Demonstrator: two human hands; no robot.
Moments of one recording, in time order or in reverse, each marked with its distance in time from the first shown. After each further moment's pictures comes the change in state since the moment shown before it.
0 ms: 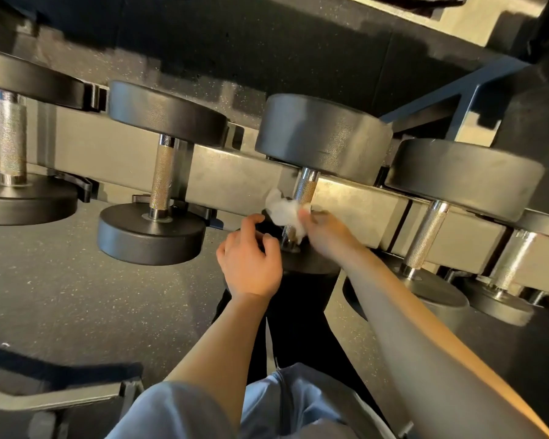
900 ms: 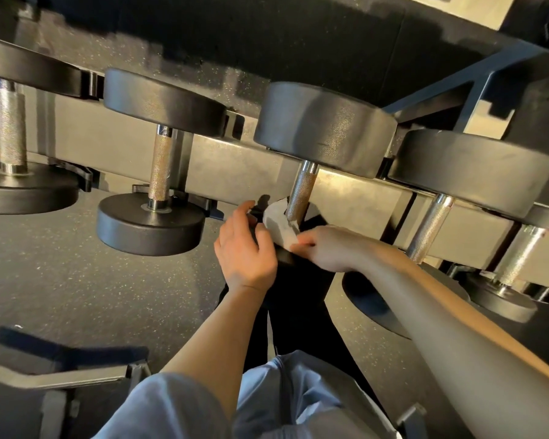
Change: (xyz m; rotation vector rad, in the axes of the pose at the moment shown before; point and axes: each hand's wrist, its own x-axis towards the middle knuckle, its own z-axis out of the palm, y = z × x) left_hand 0.000 0.001 0.000 -0.090 0.084 -0.014; right_hand -0.018 0.008 -0.014 -0.381 -0.352 -0.204
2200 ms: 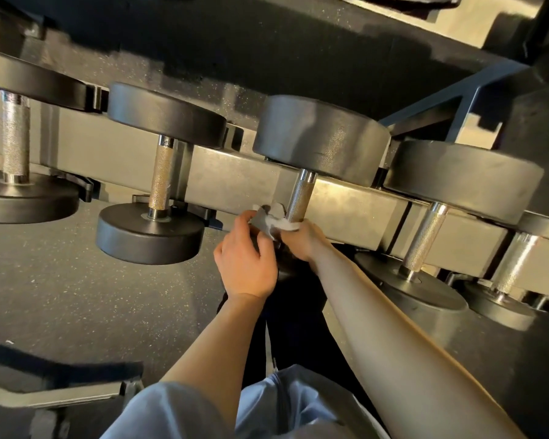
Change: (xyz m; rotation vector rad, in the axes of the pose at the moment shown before) left_hand -0.003 0.001 -0.001 -0.012 -0.023 0.019; right_hand 0.047 -0.021 0.024 0.748 0.369 0.272
